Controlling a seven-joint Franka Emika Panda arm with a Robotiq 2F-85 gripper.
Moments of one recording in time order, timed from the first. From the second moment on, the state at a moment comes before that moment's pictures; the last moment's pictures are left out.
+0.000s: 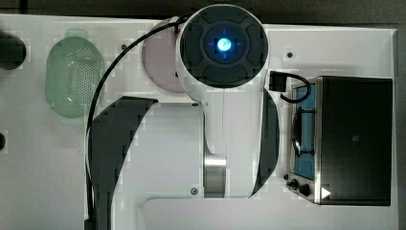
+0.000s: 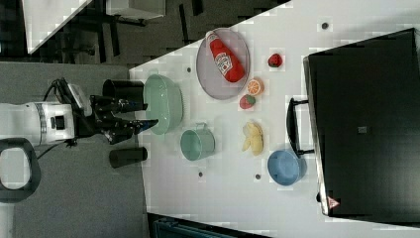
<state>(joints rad) 0.02 -0.01 -0.01 -1.77 -0.02 0.22 0.08</state>
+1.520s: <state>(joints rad) 0.02 0.09 -0.06 -2.41 0.01 0.87 -0.40</state>
